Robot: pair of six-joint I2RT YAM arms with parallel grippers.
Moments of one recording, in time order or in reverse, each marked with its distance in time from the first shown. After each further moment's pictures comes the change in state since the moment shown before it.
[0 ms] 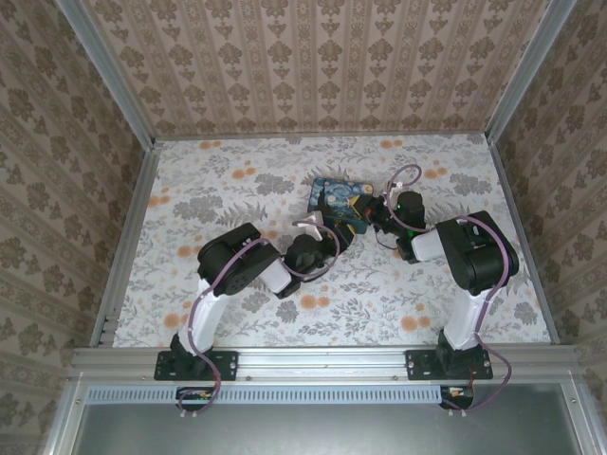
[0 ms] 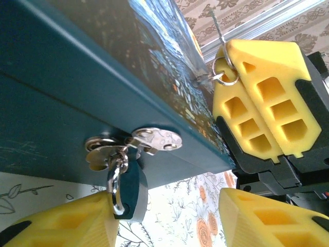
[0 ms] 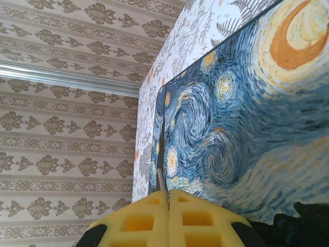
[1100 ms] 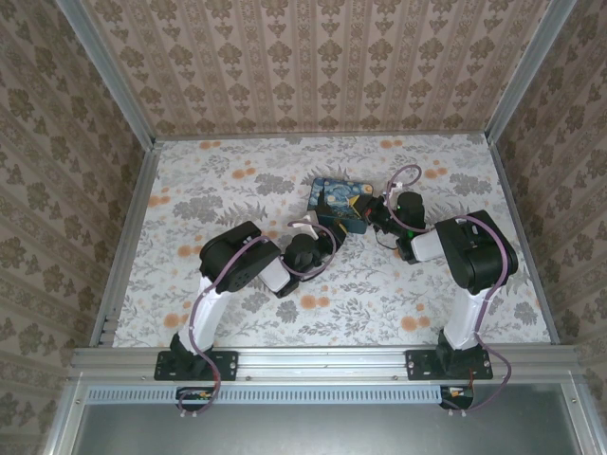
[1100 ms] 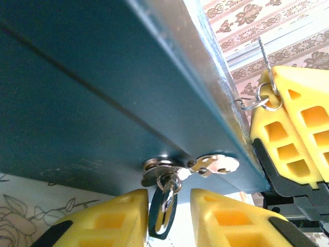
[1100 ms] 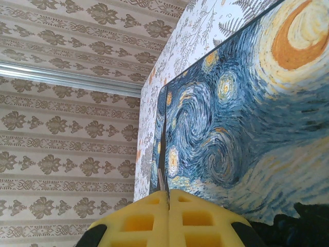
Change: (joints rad) left arm 0.026 0.030 0.005 0.003 -0.034 -0.024; right arm 0.000 0.008 -0.002 0.019 -0.003 0.006
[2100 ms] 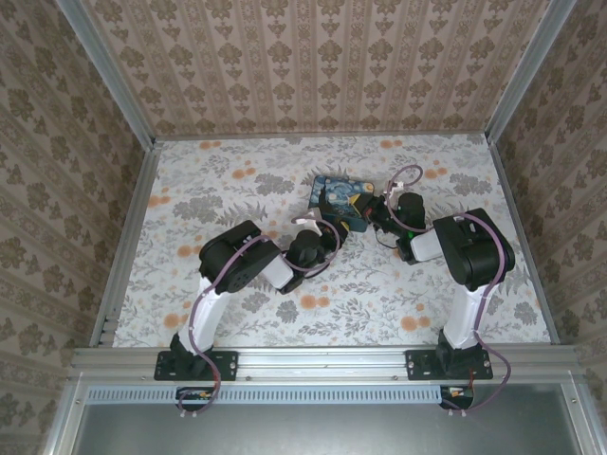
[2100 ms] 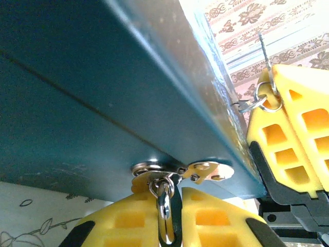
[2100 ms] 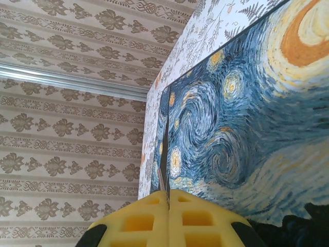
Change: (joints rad) left arm -0.006 -0.006 0.050 -0.076 -0.011 0.003; right arm -0.007 0.032 0.001 0.069 -0.002 0.015
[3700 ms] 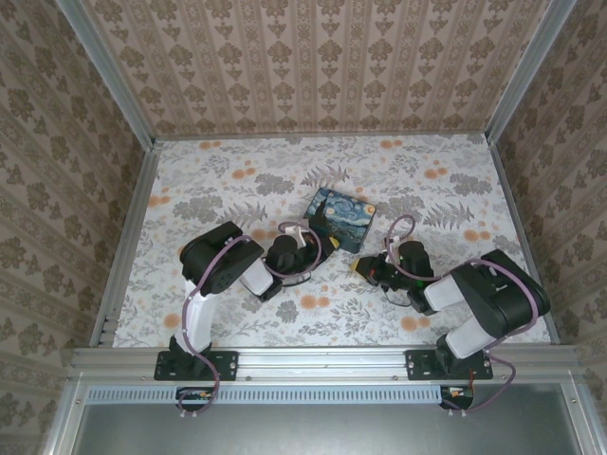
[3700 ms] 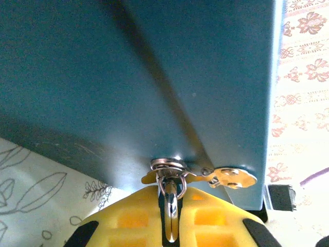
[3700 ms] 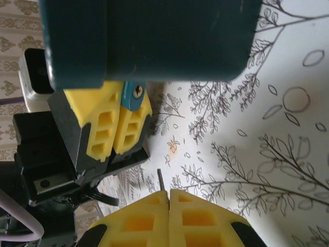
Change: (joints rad) left arm 0.072 -0.121 -0.232 0.061 0.345 -0.168; right arm 0.152 -0.340 -0.475 -0.182 -0.014 -0.068
